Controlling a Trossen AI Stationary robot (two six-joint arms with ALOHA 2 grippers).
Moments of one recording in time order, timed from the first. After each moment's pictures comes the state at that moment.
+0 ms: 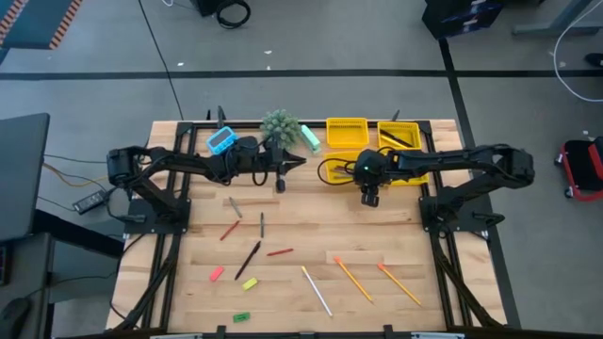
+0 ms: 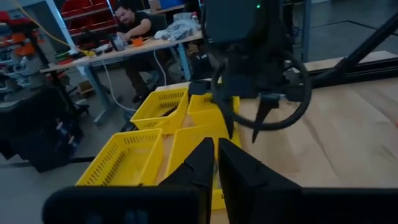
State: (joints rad) left arm 0.32 1.58 0.73 0.74 0.15 0.25; right arm -0.32 1.31 0.66 -0.48 0.07 -0.11
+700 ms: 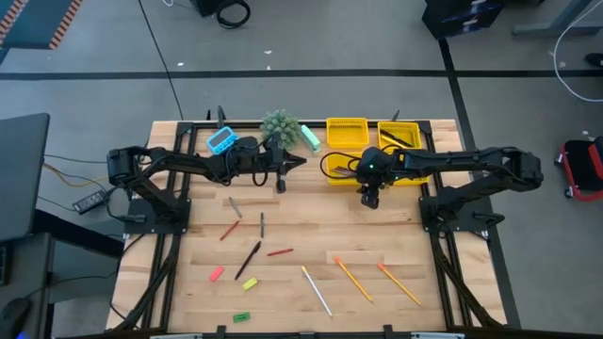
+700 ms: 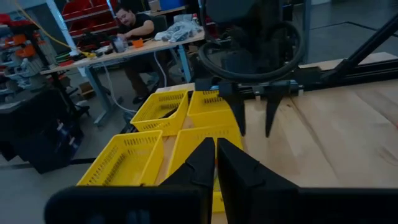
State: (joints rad) left arm 0.32 1.58 0.73 0.75 0.14 0.25; right arm -0.31 1.23 0.66 -0.49 -0.06 0.01
